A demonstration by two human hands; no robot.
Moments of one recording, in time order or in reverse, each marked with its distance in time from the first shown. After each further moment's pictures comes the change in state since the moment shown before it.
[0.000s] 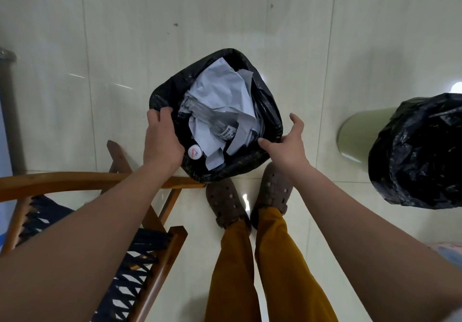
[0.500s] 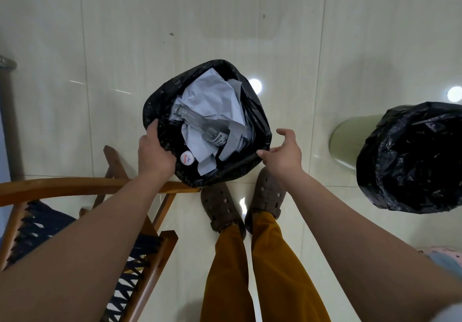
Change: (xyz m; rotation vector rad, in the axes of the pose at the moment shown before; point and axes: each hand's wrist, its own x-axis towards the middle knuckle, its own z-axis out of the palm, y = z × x) left_hand -0.009 -0.001 0.006 -0.256 -0.004 -0.225; right_hand 0.000 -0.001 -0.012 -0.079 0.056 0.032
